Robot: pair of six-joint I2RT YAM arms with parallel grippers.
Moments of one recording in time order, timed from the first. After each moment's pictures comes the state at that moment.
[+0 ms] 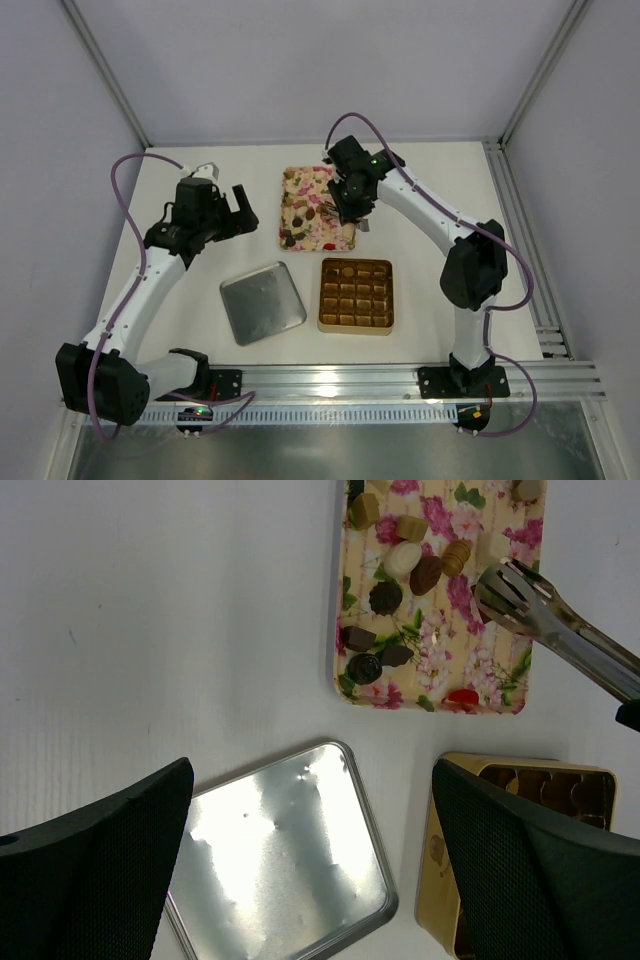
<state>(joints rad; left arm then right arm) -0.24 1.17 1.04 -0.55 0.01 -0.44 0.62 1.96 1.87 -1.03 0.04 0.19</state>
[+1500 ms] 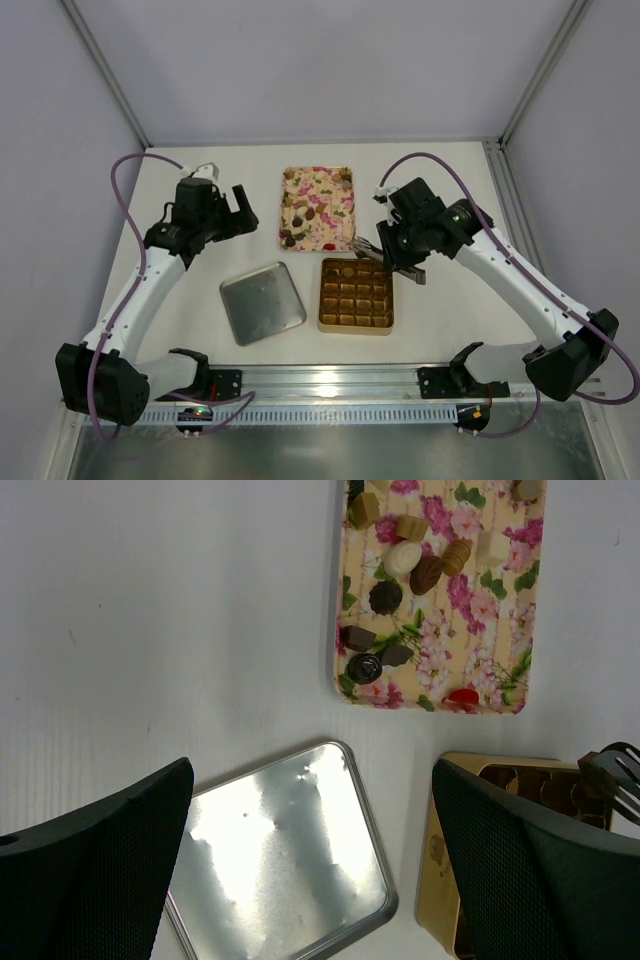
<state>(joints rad) -0.24 1.17 1.04 -0.55 0.01 -0.44 0.62 1.30 1.34 -1.11 -0.04 0.24</state>
